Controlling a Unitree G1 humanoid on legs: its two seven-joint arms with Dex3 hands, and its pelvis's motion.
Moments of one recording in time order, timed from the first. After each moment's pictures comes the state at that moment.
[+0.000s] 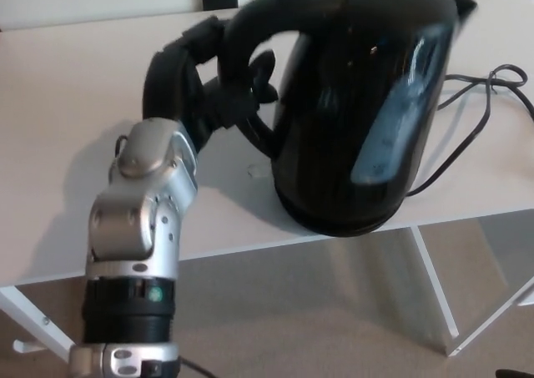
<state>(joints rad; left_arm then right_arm) -0.59 -0.11 0.21 0.13 -0.17 0.49 0.03 0.13 -0.33 -0.09 0.97 -0.03 -0.49 0.08</state>
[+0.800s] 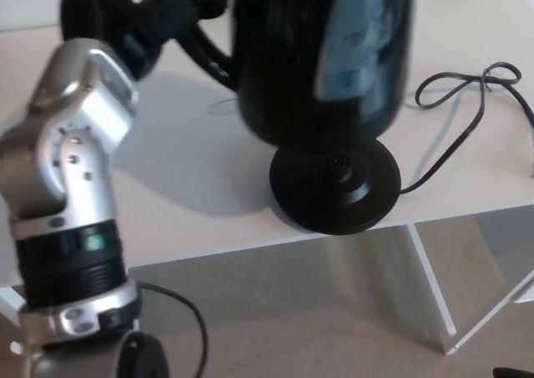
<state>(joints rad) -0.72 0.04 0.37 -0.03 -0.34 0.73 0.10 0.12 -0.33 -0.10 0.97 -0.03 -0.48 0.08</state>
